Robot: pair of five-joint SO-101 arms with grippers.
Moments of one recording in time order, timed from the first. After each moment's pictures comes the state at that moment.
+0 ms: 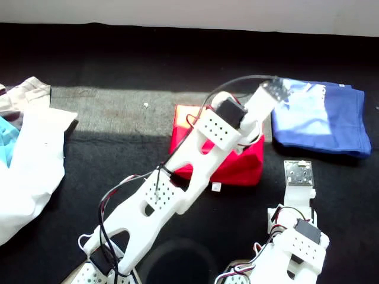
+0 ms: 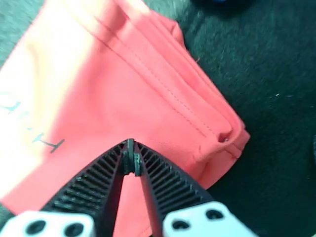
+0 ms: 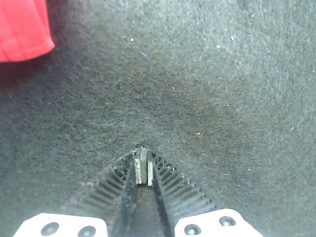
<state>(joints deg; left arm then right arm) 37.8 68.4 -90.2 101.0 -6.3 26.5 -60.7 90.6 45.8 30.8</state>
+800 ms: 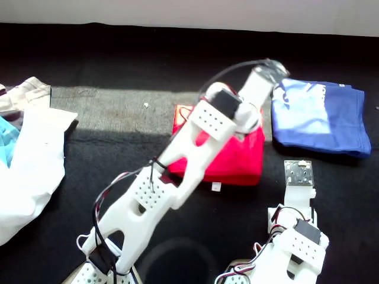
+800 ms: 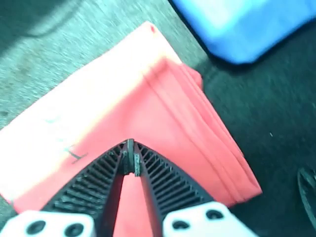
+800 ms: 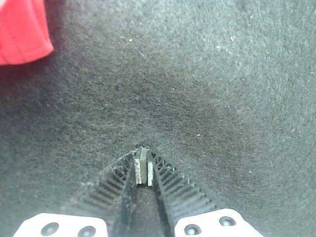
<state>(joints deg) 33.5 58.7 -79.8 89.5 -1.2 26.5 -60.7 90.9 44.7 30.7</state>
